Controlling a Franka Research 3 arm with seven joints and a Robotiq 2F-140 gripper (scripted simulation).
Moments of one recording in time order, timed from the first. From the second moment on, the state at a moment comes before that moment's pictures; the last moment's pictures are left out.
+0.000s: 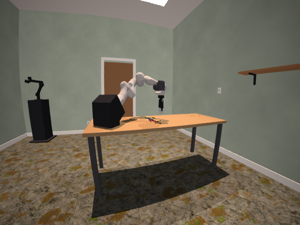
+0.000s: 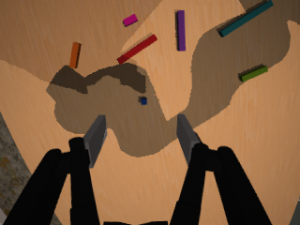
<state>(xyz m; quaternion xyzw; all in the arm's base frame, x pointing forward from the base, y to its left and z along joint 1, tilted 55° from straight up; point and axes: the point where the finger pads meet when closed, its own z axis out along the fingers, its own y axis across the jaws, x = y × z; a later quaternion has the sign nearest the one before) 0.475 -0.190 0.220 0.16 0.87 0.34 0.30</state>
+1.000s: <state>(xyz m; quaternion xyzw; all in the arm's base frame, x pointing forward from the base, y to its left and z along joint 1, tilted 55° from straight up) 0.470 -0.190 0.212 0.09 0.88 0.33 0.32</state>
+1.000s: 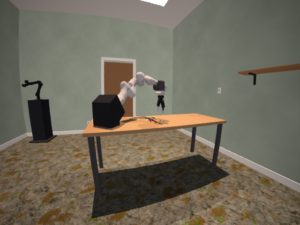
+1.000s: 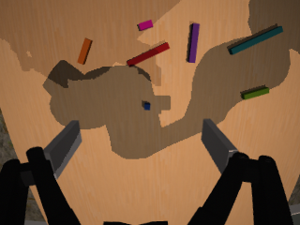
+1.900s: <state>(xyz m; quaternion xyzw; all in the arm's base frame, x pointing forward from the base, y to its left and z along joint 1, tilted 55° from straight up) 0.465 -0.197 0.196 -0.08 0.89 0.26 0.38</state>
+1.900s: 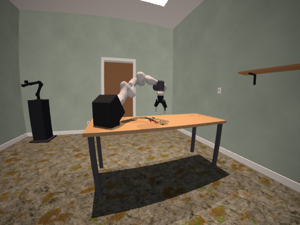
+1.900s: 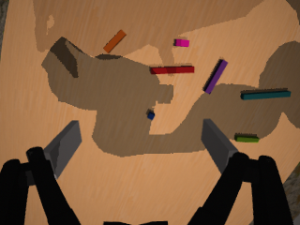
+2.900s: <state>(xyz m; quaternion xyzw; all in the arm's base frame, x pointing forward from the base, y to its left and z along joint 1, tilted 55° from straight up) 0.457 -0.203 0.178 -0.27 0.85 0.17 0.42</state>
